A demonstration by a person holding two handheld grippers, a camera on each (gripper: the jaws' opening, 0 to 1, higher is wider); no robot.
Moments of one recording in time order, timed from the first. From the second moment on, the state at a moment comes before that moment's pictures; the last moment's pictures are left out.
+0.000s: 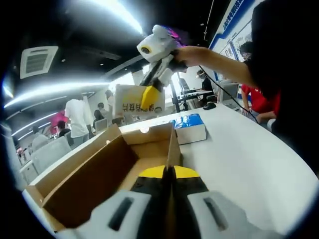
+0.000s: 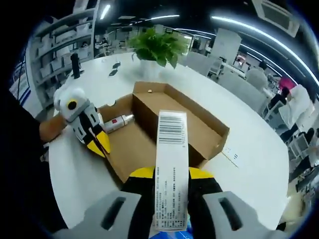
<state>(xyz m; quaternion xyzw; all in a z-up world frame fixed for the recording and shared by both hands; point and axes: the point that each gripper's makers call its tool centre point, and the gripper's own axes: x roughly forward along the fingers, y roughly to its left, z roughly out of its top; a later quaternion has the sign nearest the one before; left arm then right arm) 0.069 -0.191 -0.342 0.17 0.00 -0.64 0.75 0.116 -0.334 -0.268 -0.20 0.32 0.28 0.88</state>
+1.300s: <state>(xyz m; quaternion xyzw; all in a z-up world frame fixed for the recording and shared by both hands) 0.072 -0.198 -0.337 0.17 0.00 -0.63 0.75 0.056 -0.573 -0.366 -0.03 0.41 0.00 0.91</state>
